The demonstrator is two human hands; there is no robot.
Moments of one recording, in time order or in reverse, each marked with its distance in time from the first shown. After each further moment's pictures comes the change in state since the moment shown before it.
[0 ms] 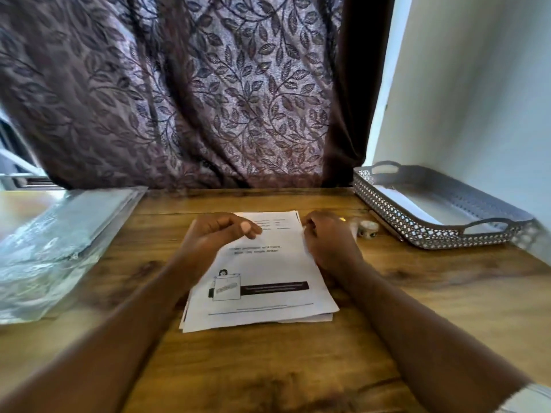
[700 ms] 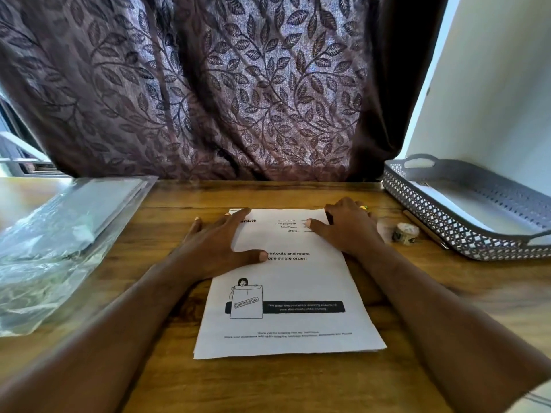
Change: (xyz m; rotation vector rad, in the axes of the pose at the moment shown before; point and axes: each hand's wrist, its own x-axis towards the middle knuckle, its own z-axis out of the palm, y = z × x) left_hand 0.038 -0.069 -0.051 1.028 -0.272 -0.267; right_hand 0.063 0.015 0.037 -0.231 -0.235 0.115
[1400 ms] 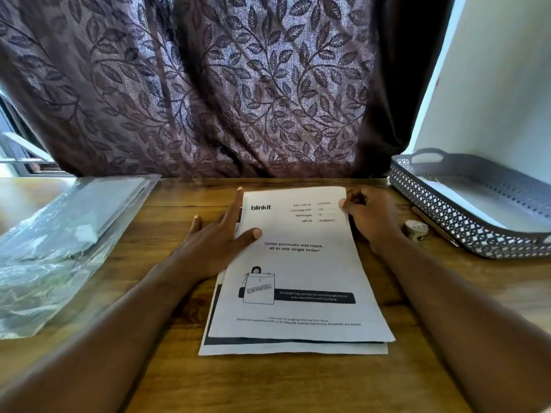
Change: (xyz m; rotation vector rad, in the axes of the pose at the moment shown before) left_hand 0.001 -0.003 0.002 -0.167 0.083 0.020; right_hand 0.008 0.019 -0.006 0.831 0.257 0.140
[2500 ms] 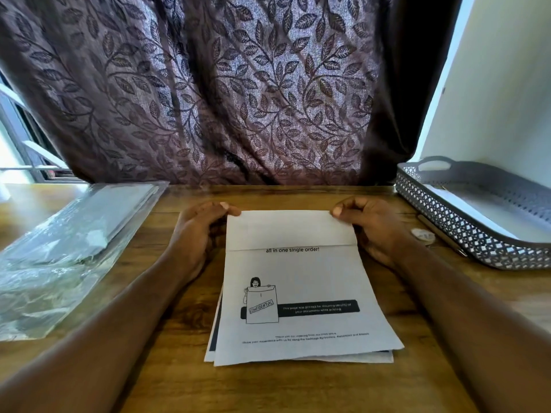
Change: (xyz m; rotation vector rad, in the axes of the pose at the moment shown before) left_hand -0.012 0.013 -0.022 -1.177 0.356 -0.156; right_hand -0.011 -0.008 -0.009 0.625 -0.478 0.070
